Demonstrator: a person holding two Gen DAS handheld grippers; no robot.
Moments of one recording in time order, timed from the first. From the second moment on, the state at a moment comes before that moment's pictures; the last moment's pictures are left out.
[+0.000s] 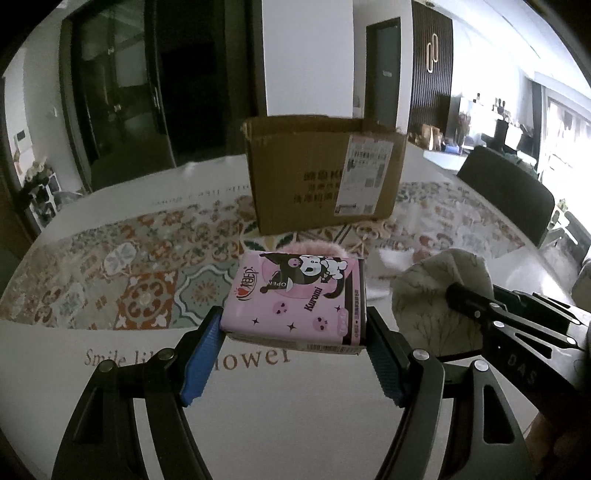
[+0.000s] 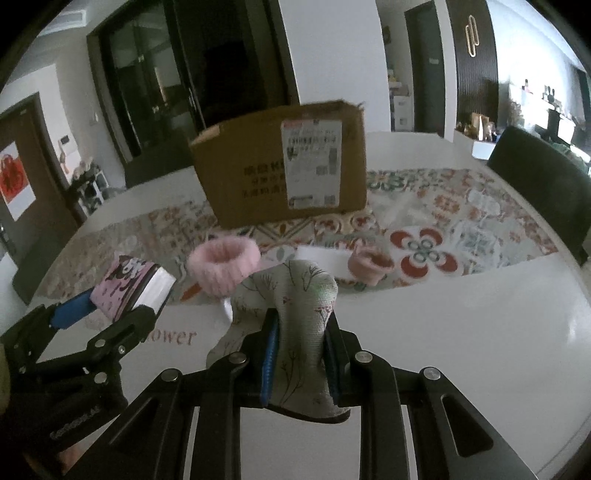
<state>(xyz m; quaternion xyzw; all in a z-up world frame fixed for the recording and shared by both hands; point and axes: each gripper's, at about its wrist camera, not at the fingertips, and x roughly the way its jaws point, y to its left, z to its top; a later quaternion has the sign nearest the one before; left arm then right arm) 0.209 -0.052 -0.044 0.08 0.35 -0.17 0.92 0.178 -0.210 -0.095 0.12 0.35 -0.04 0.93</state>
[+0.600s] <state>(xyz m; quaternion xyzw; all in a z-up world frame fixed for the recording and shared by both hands) 0.205 -0.069 0.020 0.06 0.29 -0.16 0.94 0.170 -0.233 -0.033 0.12 0.26 -0.06 0.96</state>
